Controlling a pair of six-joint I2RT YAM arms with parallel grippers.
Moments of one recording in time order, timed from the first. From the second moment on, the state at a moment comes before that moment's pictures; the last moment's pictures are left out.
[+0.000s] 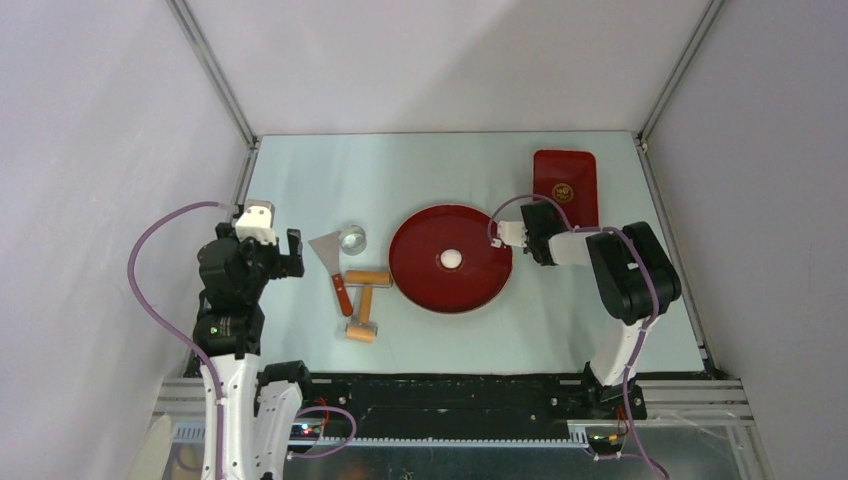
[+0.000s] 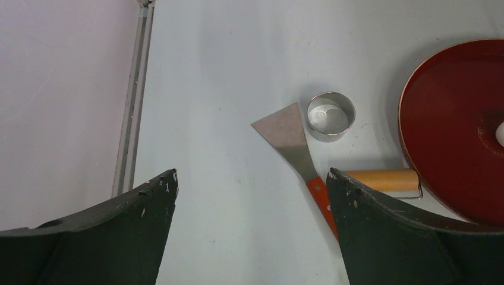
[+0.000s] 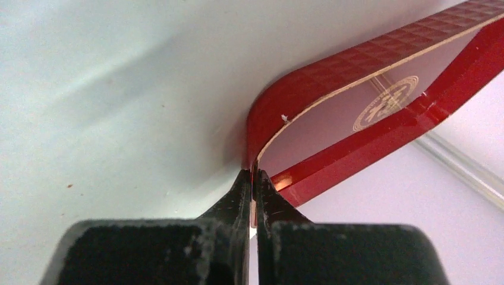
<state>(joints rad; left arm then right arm) 0.15 0.58 0.76 -0.52 0.14 0.18 0.31 1.85 0.87 0.08 0.42 -1.29</state>
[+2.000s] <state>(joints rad) -0.45 1.42 0.70 -0.34 -0.02 0.90 0.38 1.02 0.87 -0.50 -0.25 -0.57</state>
